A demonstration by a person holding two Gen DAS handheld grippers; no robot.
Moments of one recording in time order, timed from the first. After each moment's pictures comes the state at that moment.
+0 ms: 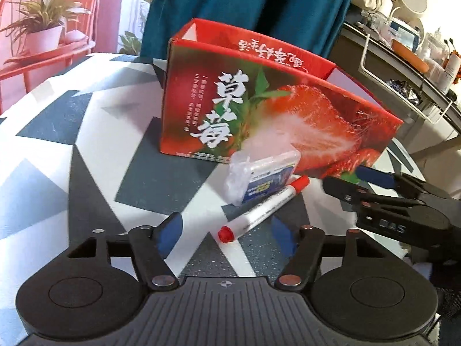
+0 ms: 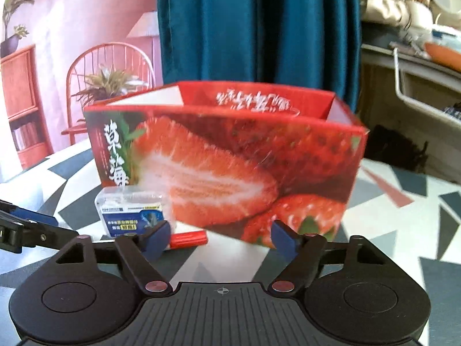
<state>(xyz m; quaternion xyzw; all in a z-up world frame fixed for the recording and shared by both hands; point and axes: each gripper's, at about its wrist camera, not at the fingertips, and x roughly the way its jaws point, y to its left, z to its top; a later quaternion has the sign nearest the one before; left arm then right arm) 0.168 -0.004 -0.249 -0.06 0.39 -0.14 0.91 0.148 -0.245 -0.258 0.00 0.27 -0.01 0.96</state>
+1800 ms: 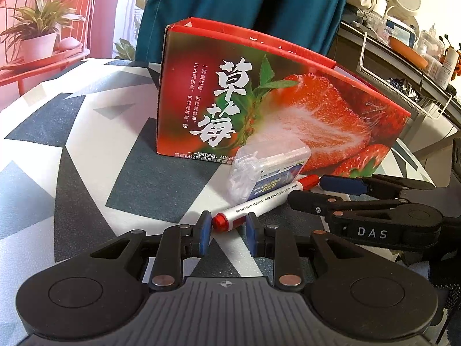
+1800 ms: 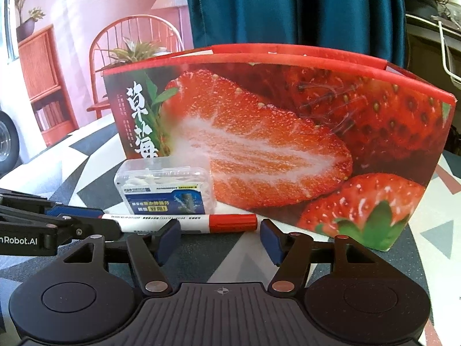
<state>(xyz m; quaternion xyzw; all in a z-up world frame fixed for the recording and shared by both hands) 0.172 -0.004 -0.269 -0.05 0.36 -0.15 0.92 0.183 -0.224 -0.282 0.01 0.32 0.06 0.95</state>
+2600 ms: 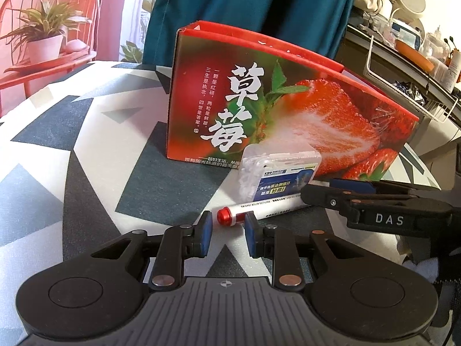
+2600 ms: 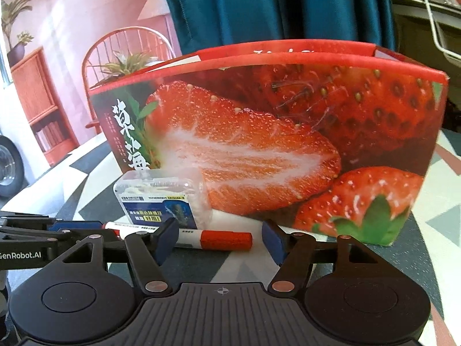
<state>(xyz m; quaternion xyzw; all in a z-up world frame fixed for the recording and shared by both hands) 0.175 0.000 -0.269 -0.05 0.36 -0.13 0.92 0.187 -0.242 -0.282 0.06 0.31 0.06 0.95</state>
